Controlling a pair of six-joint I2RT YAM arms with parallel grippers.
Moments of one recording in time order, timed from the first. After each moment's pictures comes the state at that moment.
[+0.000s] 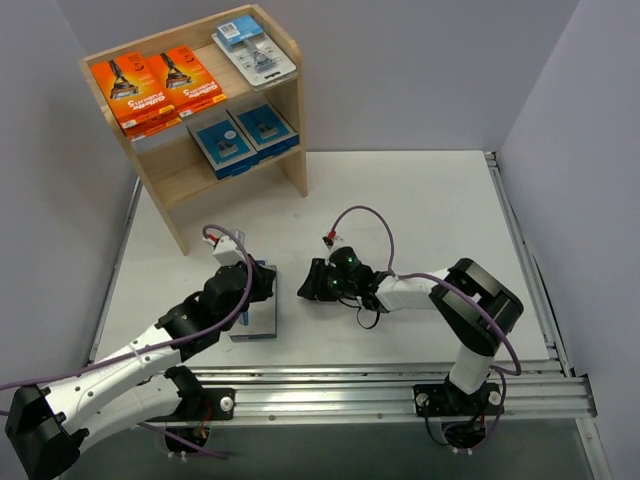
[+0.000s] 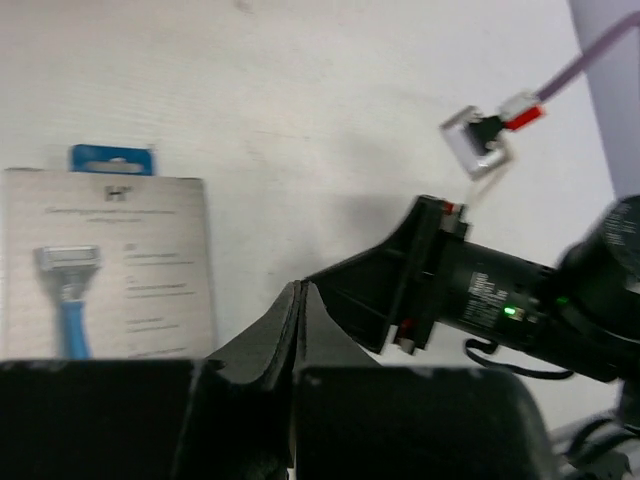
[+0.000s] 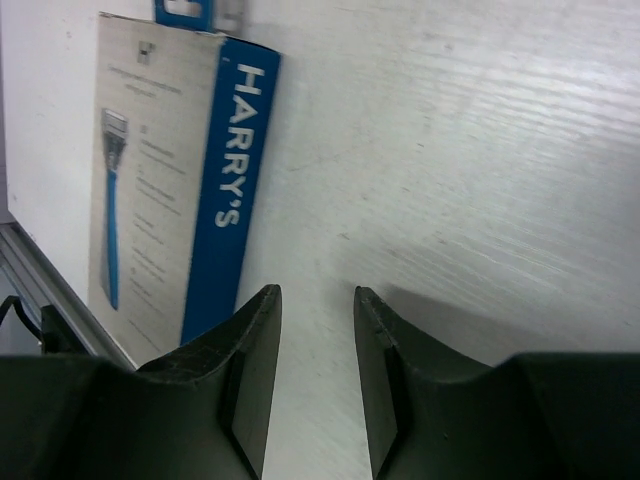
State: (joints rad) left arm -0.86 0.87 0.60 -0.12 -0.45 -0.76; right arm 0.80 1.74 0.73 0.36 -0.16 0.79
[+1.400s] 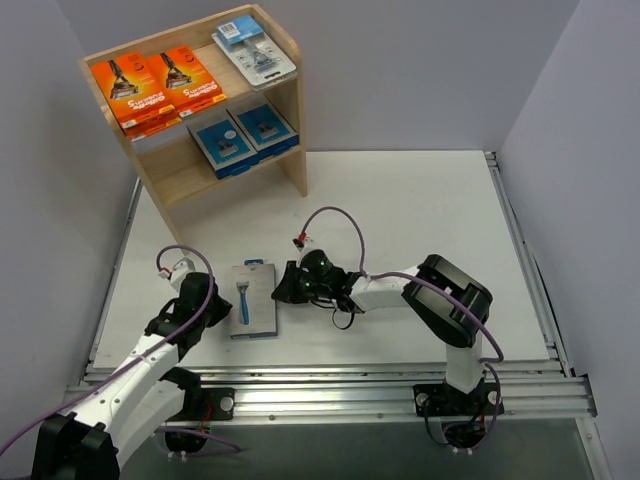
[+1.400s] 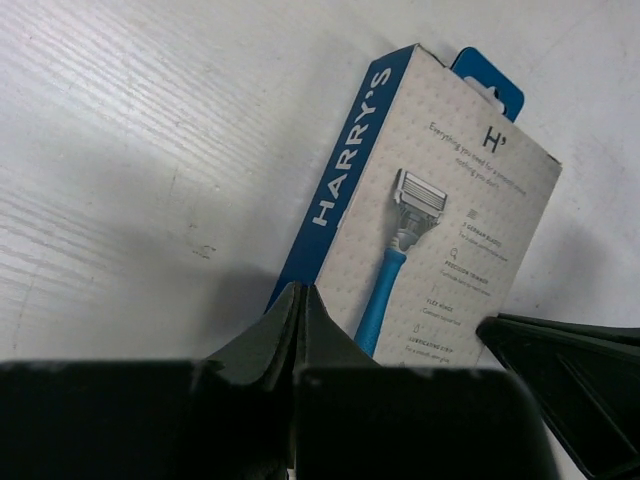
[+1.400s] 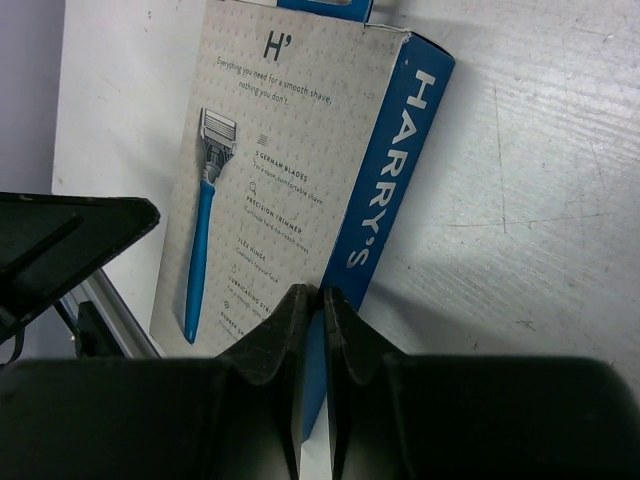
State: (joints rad) left arm -0.35 0.80 0.36 -0.35 -0.25 -0.93; right arm 0.92 1.89 0.93 0.38 -0.14 0.81
